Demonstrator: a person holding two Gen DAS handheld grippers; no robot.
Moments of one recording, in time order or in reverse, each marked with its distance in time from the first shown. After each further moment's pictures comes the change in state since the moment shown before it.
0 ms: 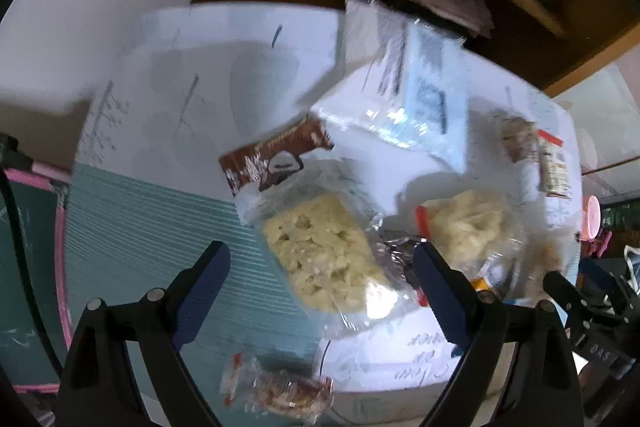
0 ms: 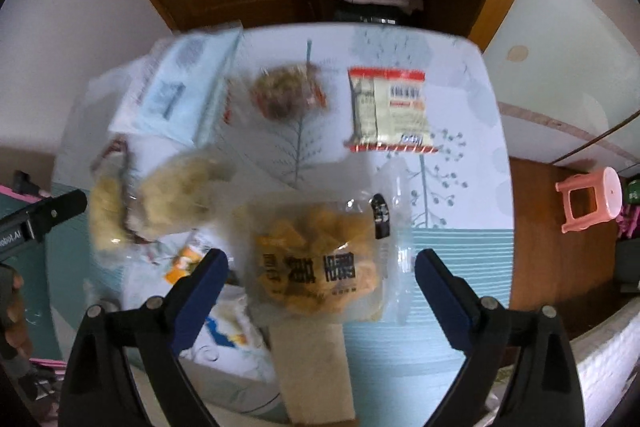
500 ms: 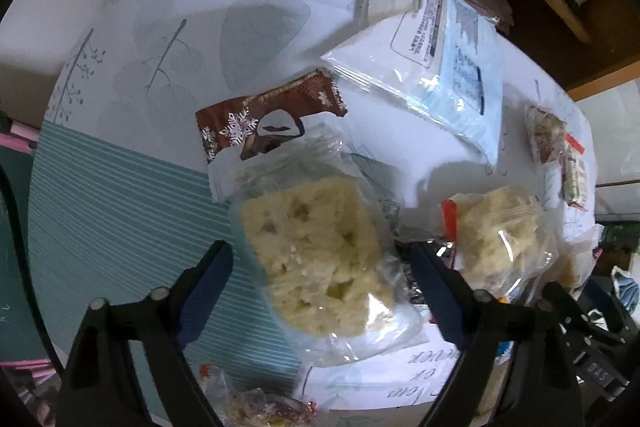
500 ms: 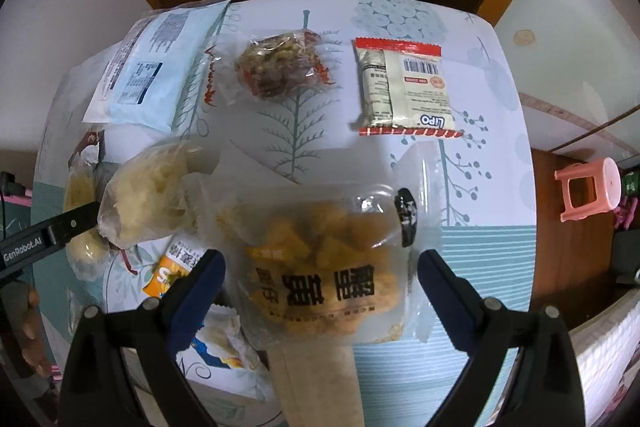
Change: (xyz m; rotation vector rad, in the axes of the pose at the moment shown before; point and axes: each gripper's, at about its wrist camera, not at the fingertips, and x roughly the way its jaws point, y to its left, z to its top) left arm 0.041 0.004 -0.008 -0.086 0.062 -0.052; right arm 0.023 0.007 0.004 0.020 0.035 -0.027
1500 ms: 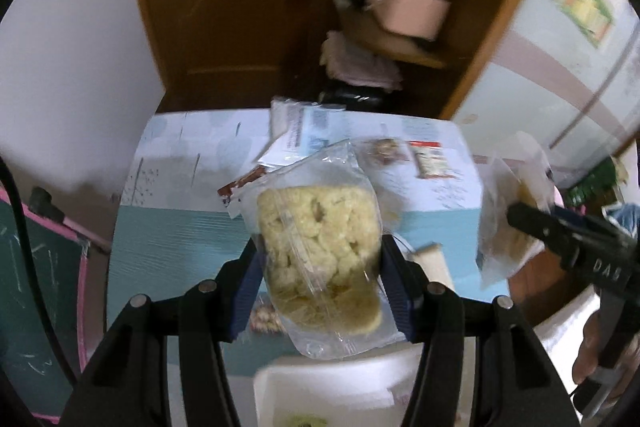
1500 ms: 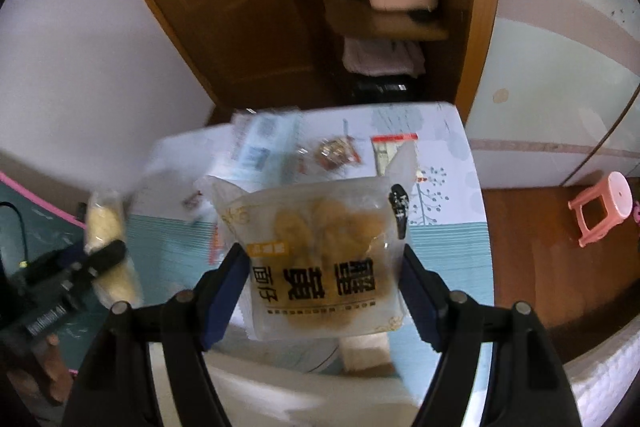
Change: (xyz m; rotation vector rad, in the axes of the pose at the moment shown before) left arm -0.234 -0.042 -0.131 0.323 -0.395 -0.074; right arm -0.191 0.000 -0.083 0.022 -0.345 0.180
